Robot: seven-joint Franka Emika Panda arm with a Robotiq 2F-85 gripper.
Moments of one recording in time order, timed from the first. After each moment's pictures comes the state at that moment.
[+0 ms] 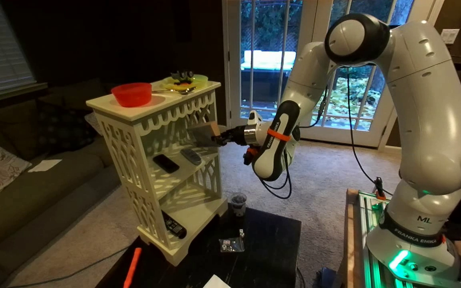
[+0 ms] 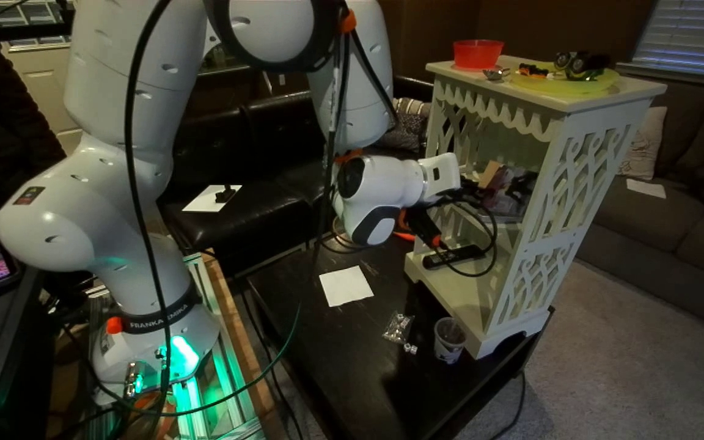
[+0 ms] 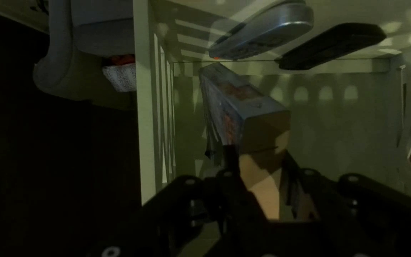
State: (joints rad) arm -0.50 0.60 0.29 -2.39 -0.11 4.21 -0.14
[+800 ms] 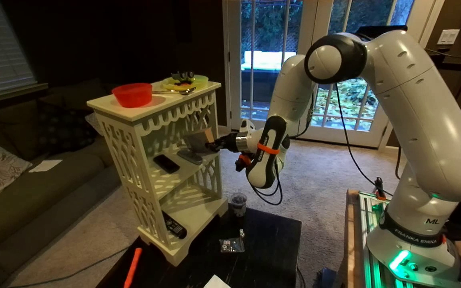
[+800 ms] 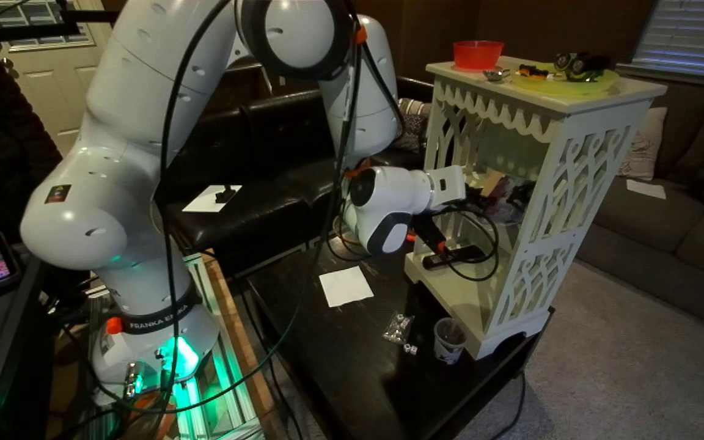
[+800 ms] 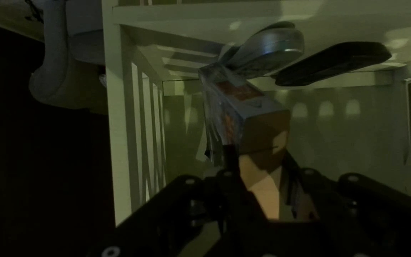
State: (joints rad) arm -0.23 0.70 0.03 -2.25 -0.11 4.21 0.04
